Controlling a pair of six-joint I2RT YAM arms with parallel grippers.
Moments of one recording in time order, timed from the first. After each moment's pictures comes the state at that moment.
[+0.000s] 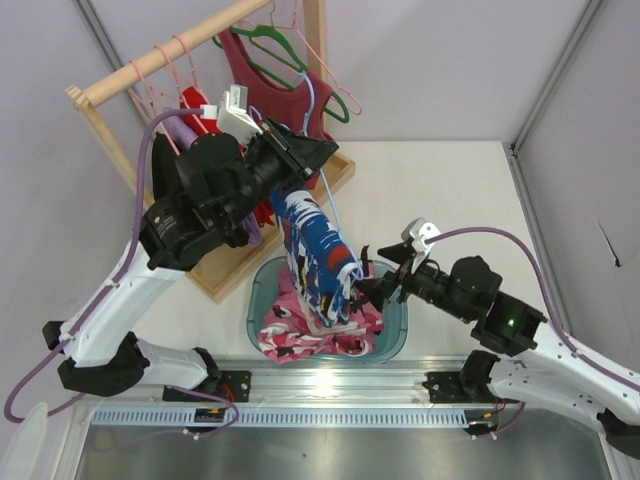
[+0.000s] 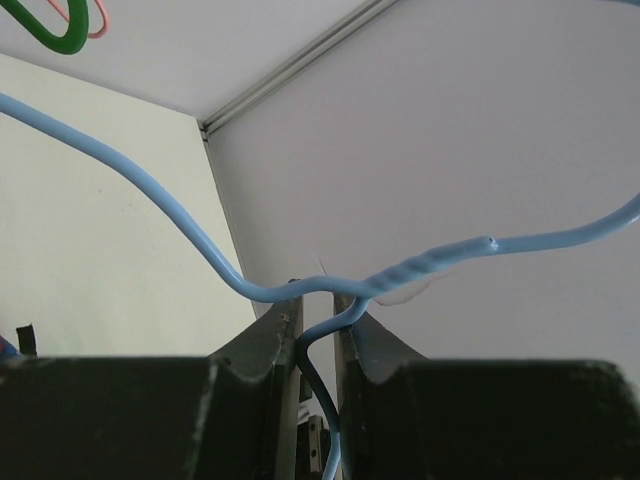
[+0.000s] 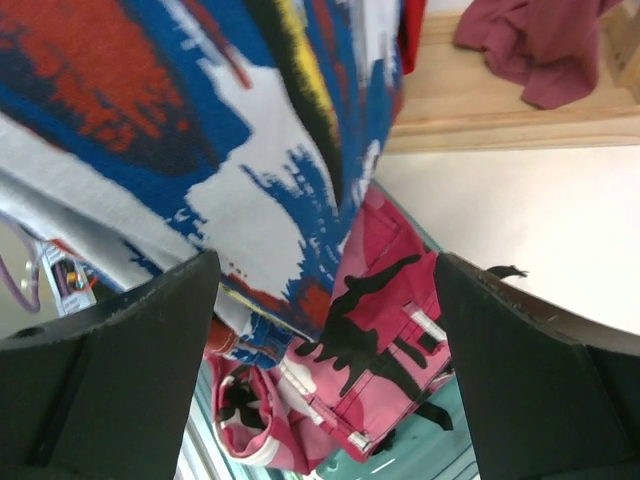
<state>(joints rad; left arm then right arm) -0.91 1.31 1.86 -0.56 -0.29 -0.97 0.95 0.67 0.77 -0.18 0.00 0.14</state>
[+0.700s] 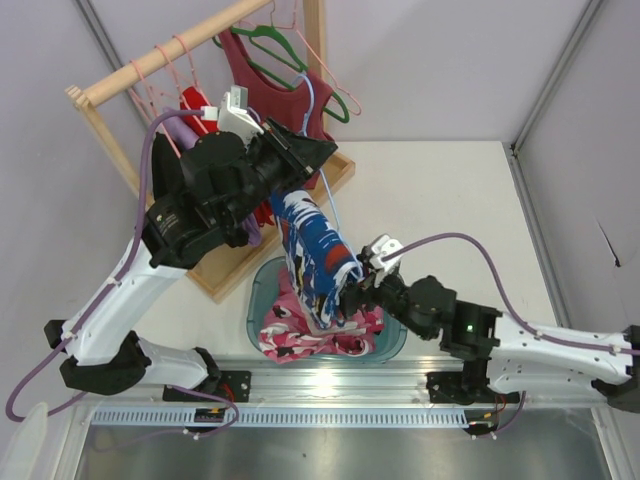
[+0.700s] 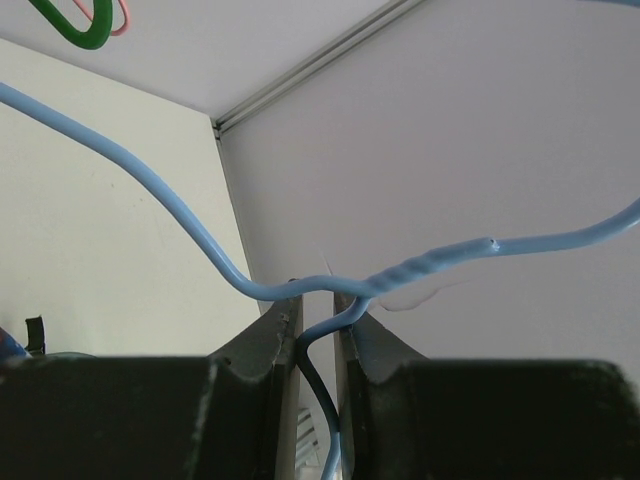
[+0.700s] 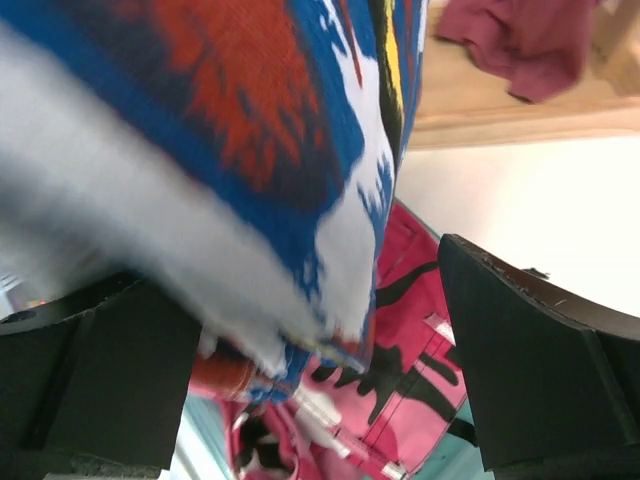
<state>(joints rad) -0.91 1.32 1.87 -0.59 -0.31 -0.99 1.28 0.83 0.71 0.07 0.42 0.11</state>
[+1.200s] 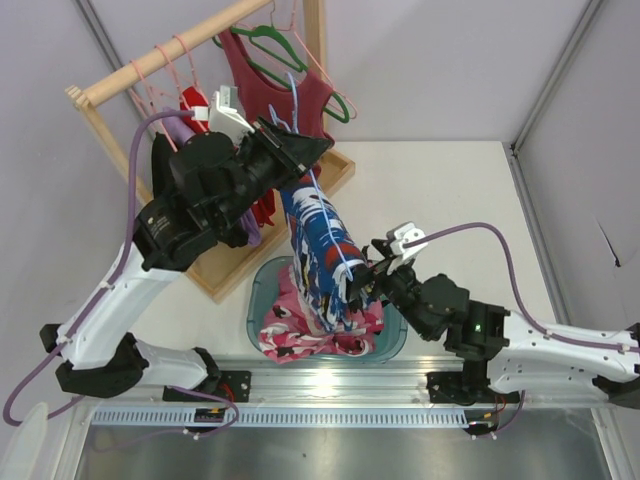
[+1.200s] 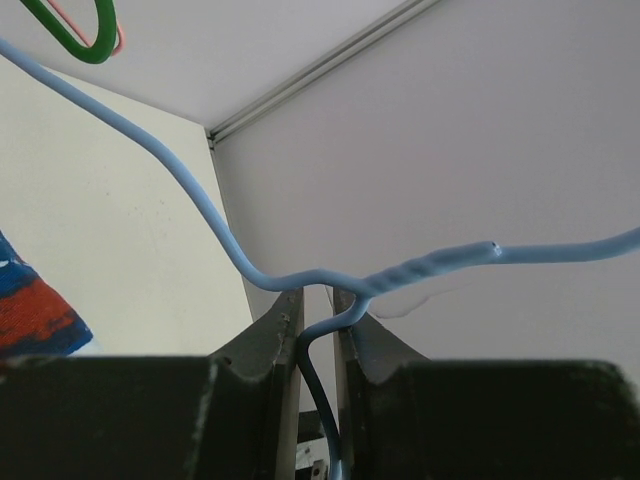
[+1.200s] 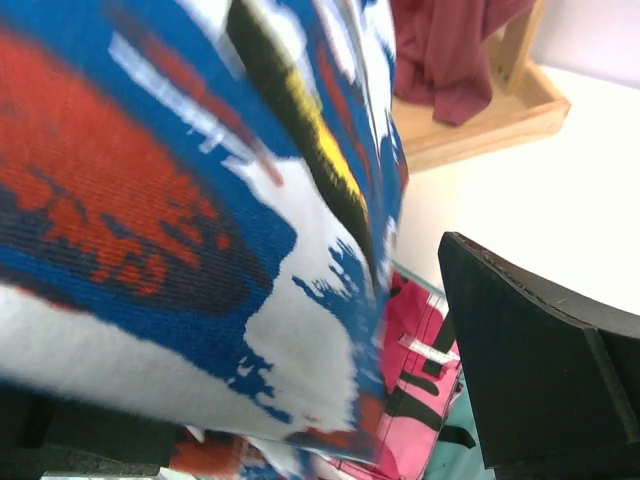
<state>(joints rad) -0.90 1.30 1.87 -0.59 -0.31 -1.00 1.33 0.89 0.80 0.10 0.70 0.12</state>
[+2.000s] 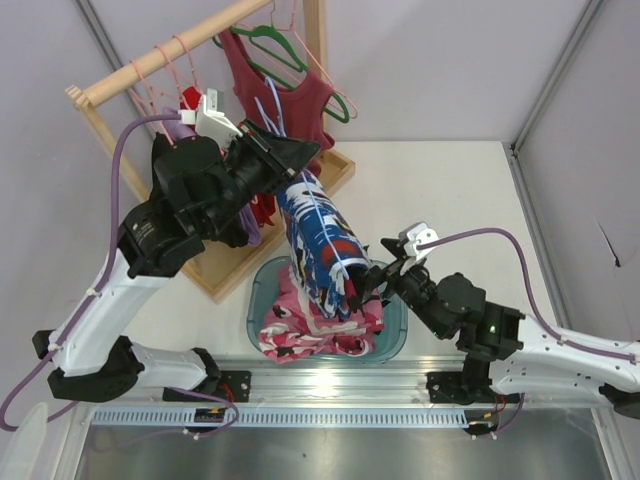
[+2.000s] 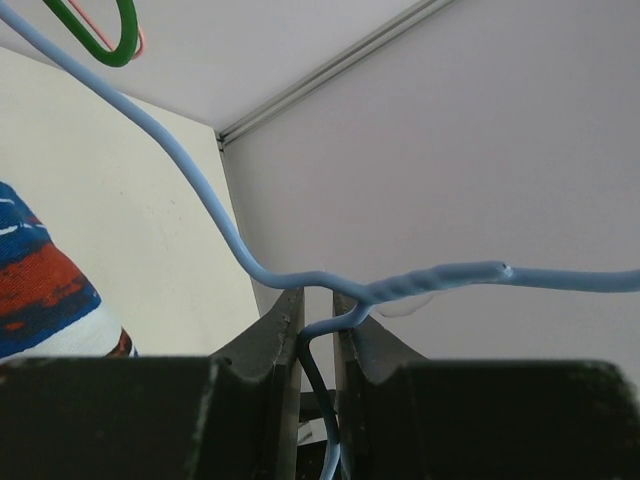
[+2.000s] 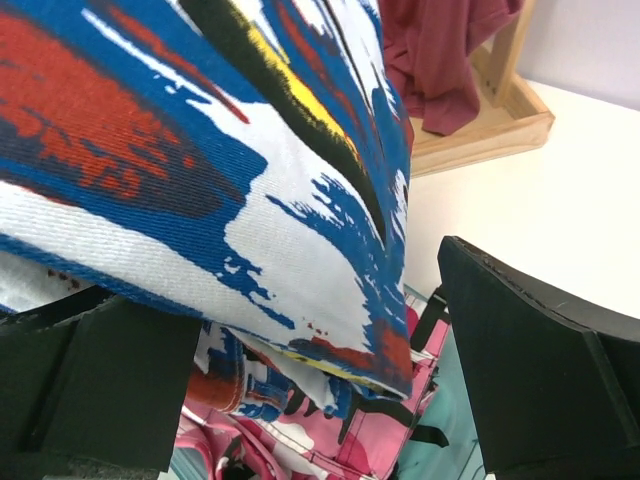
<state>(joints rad) -0.90 1.26 1.87 -0.64 -0.33 -0.99 1.28 0.77 0.77 0.06 0.63 0.10</state>
